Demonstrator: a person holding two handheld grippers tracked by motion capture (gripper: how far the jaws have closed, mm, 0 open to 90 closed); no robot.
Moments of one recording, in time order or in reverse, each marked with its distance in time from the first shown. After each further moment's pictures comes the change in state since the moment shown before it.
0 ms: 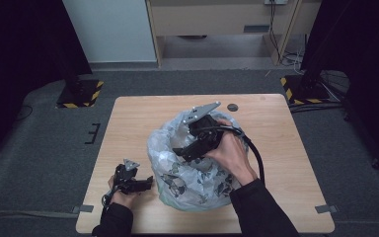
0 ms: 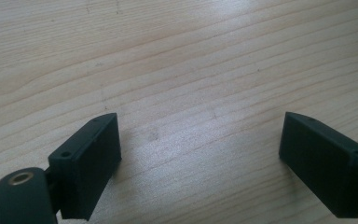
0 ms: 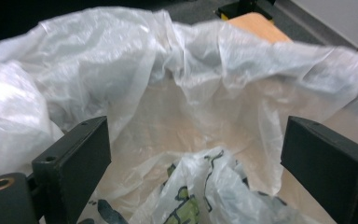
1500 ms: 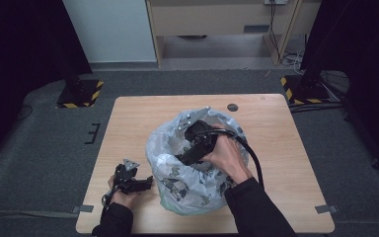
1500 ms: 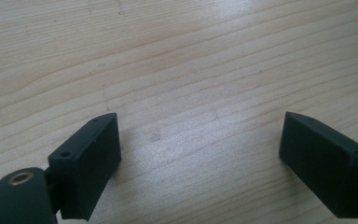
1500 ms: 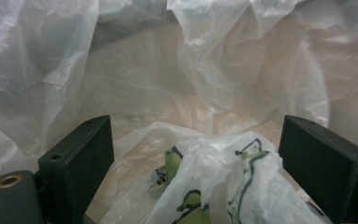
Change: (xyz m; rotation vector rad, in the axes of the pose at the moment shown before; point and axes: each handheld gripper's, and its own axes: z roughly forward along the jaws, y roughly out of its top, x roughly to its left) left arm 0.000 0.000 0.000 -0.002 0.006 -0.001; right arm -0.003 -0.014 0.029 0.146 0.046 0.000
